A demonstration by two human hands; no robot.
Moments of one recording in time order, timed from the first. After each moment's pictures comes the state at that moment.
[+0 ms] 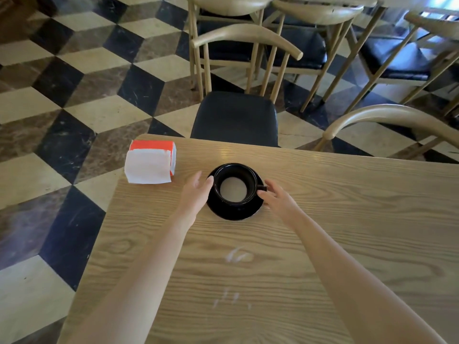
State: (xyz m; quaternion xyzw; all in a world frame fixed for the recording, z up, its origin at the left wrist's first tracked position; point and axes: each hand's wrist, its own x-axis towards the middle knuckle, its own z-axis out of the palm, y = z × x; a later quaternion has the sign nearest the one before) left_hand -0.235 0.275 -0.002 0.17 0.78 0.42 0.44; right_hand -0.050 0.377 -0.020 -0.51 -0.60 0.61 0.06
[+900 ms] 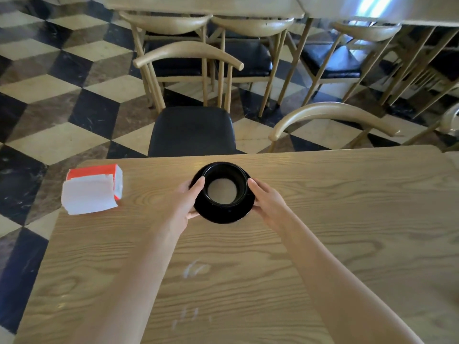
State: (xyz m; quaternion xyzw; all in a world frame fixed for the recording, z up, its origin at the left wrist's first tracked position) left_hand -0.155 0.329 0.038 0.11 0.69 0.48 0.53; right_hand 0.015 0.401 0.015 -0.54 -0.42 0.69 0.23
